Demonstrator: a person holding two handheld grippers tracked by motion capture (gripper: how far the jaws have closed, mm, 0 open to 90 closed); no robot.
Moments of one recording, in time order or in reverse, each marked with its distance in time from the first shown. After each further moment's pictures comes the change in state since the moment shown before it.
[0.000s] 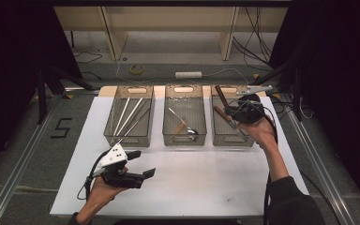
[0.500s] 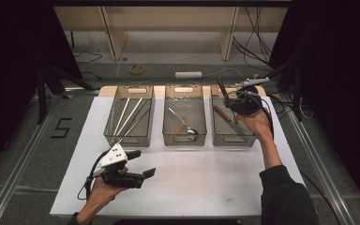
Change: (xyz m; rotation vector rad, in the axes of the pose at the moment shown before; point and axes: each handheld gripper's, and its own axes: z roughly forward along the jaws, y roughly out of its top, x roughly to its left) left arm -0.001 0.001 -0.001 -0.009 0.001 0.001; right arm -0.018 0.015 0.021 0.013 -0.054 0.052
